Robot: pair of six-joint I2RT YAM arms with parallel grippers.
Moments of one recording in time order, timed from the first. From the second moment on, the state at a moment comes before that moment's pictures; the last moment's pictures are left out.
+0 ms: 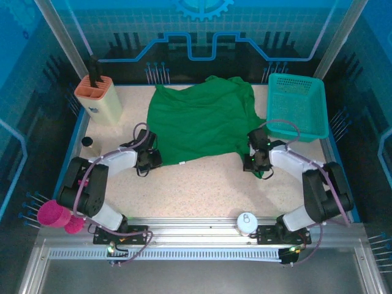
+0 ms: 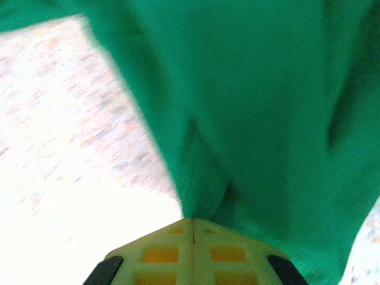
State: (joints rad) left arm -0.25 1.55 0.75 -0.40 0.06 -0.66; right arm 0.36 1.46 0.81 -0.64 -0.01 0.38
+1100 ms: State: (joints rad) left arm -0.86 1.83 1.19 -0.31 0.34 -0.59; right arm 0.41 1.32 0.60 -0.67 -0.20 0.58
